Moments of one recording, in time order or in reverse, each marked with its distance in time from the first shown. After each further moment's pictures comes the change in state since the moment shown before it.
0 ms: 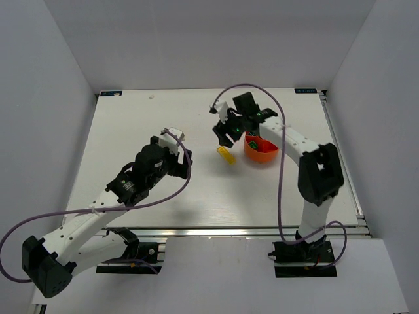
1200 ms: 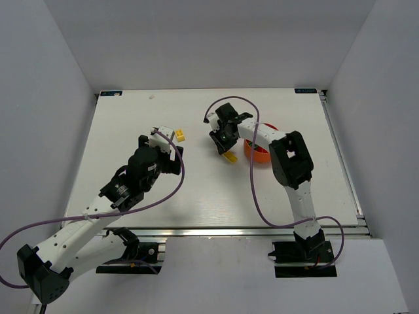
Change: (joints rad) left arm 0.003 -0.083 -0.011 -0.021 -0.211 0.058; right arm 0.061 0.406 0.262 -0.110 0.252 0.251
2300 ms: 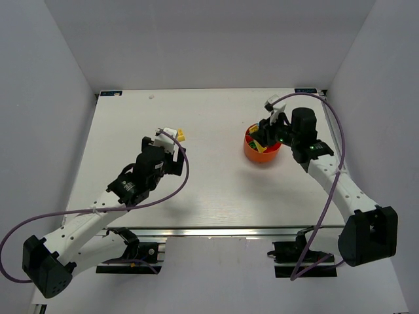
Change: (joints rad) left arm 0.000 0.067 -0.019 0.003 -0.044 -0.007; right arm -0.291 -0.979 -0.756 0.480 -0.362 0.075
